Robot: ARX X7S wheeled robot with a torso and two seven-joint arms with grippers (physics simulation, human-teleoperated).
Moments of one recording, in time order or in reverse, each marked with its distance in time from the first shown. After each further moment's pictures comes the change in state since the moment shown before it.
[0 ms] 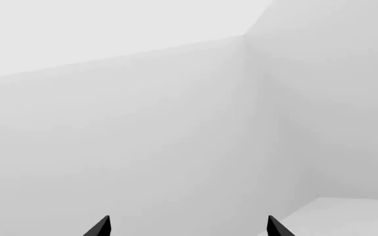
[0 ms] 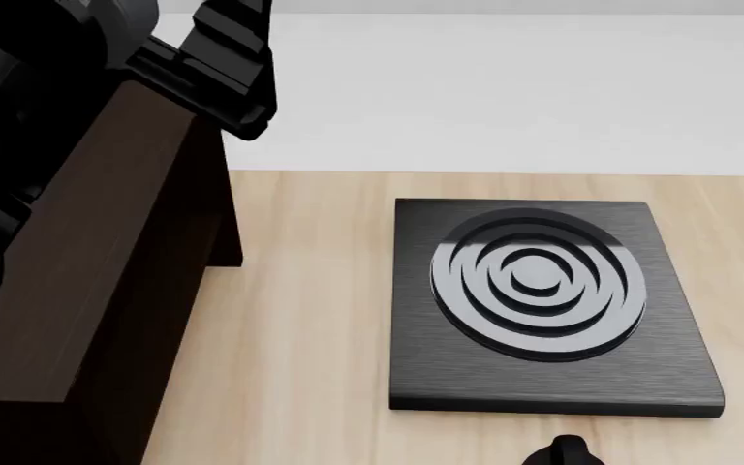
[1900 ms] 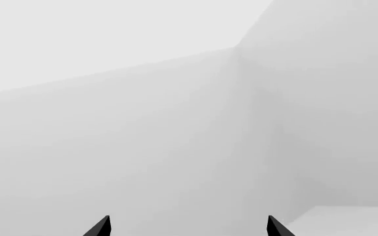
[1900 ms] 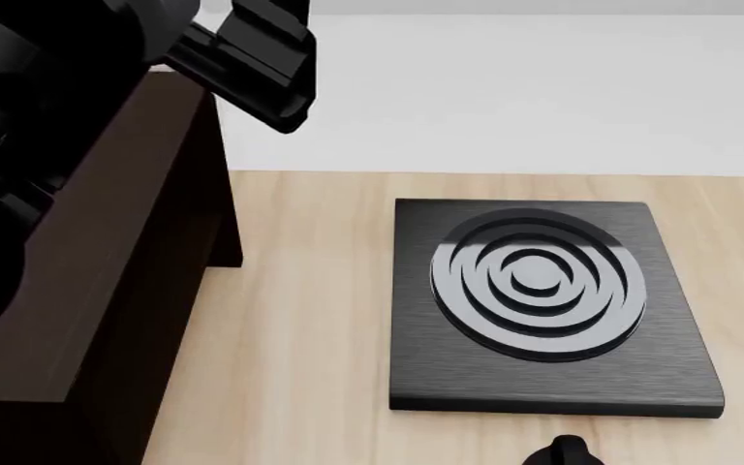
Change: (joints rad) left arm -0.065 0.022 0.055 0.020 -0.033 -0.018 -0.051; right arm 0.102 -0.035 -0.071 0.247 -0.017 -0.096 -0.136
